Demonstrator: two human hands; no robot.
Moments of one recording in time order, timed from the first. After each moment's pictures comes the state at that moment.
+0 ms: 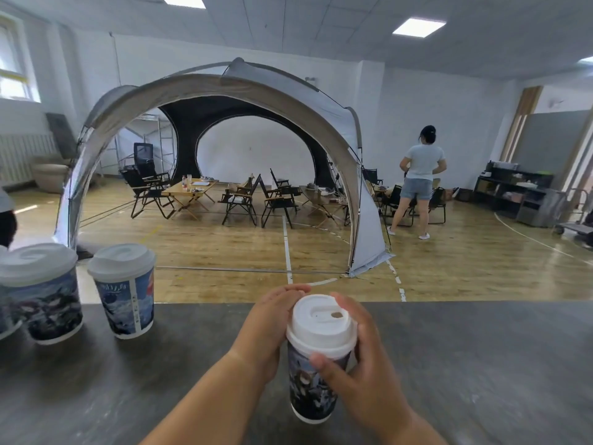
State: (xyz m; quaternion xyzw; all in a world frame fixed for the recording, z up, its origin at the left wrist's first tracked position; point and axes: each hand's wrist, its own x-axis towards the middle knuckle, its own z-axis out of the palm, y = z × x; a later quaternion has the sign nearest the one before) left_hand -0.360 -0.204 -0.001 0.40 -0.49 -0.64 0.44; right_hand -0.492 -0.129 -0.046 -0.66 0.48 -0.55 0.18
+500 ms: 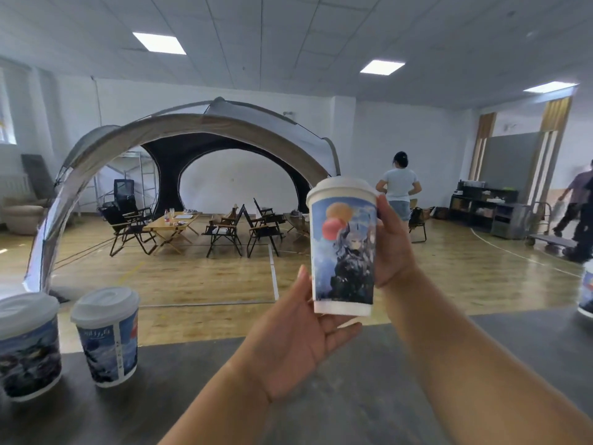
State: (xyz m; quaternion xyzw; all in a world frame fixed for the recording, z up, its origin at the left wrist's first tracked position) left_hand -0.378 -0.176 0.050 0.02 -0.47 -0.82 0.32; right_hand -0.555 -0.195 0.121 -0.51 0.14 -0.57 0.62
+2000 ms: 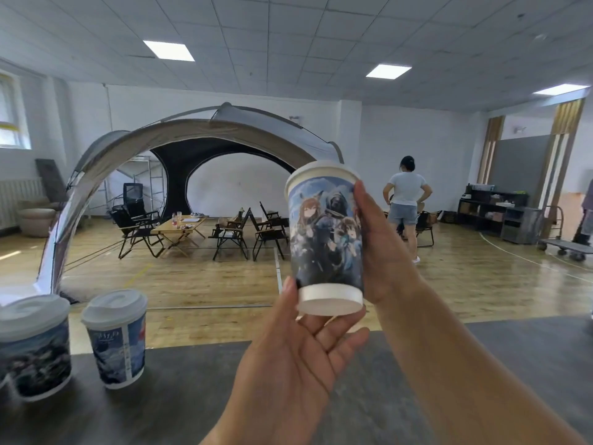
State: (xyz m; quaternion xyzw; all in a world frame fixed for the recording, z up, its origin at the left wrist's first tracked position) left_hand -0.362 -0.112 0.073 0.02 -0.32 -0.83 0.46; right_hand -0.498 -0.157 0.139 -0.50 0.21 -0.61 0.58
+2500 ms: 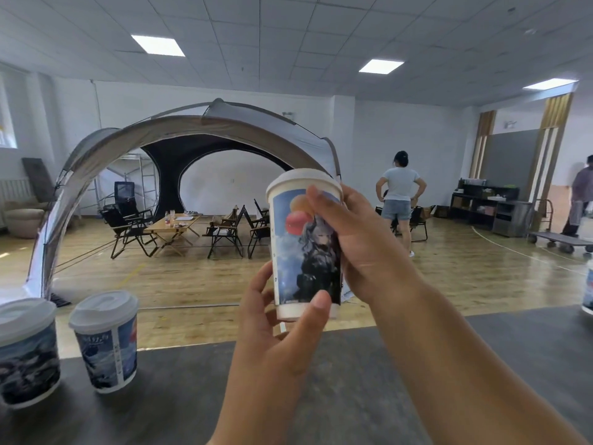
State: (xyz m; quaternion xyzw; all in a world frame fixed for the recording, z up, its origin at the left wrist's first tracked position) left_hand -0.360 -0.122 0.062 0.23 -0.55 -0.54 0.60; right_hand -0.486 -0.152 0.144 -0.53 0.34 -0.68 0.37
